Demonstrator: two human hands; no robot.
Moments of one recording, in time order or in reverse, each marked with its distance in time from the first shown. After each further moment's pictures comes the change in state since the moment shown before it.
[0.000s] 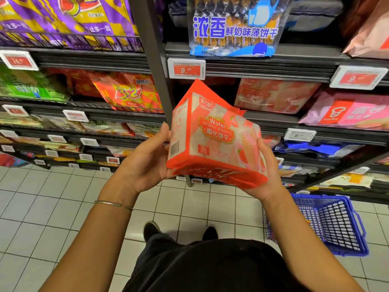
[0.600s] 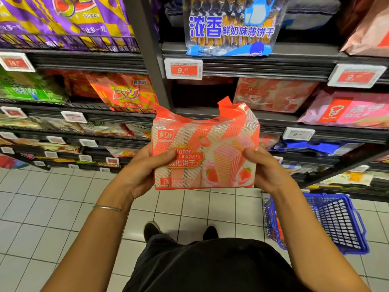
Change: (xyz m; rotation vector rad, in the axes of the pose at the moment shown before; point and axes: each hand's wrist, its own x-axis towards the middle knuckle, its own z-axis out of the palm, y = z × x) left_hand 0.007 -0.021 -0.023 0.128 0.102 0.101; right_hand -0.003 -0.020 0.007 -0.452 -0.139 -0.149
